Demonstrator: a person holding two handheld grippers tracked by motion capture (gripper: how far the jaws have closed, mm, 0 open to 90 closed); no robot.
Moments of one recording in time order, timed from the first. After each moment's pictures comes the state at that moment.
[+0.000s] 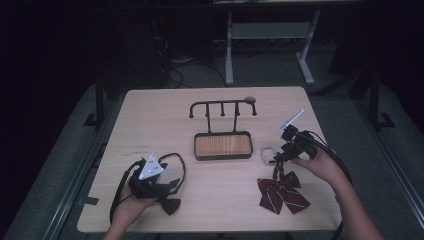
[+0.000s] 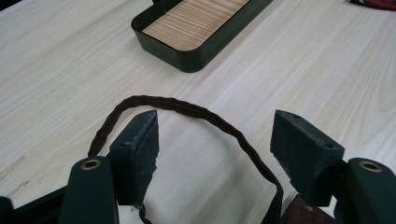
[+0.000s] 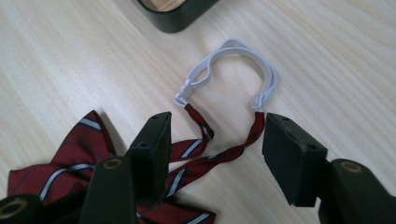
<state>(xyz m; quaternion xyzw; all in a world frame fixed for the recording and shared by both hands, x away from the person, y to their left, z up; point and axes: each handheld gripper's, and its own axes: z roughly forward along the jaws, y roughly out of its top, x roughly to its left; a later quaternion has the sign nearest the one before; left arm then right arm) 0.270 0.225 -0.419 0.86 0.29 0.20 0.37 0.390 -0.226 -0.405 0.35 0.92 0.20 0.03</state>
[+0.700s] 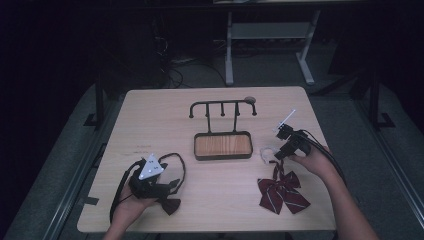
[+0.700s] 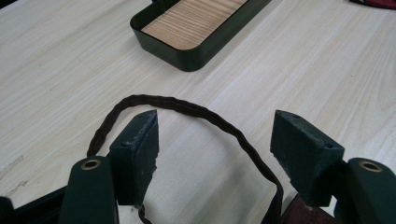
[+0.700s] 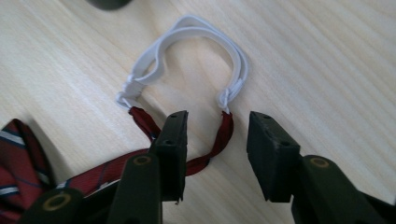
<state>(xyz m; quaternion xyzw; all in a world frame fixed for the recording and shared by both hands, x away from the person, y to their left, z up) 0.270 0.225 -0.419 0.86 0.29 0.19 0.37 0.416 -0.223 -0.432 0.38 0.92 0.14 0.03</state>
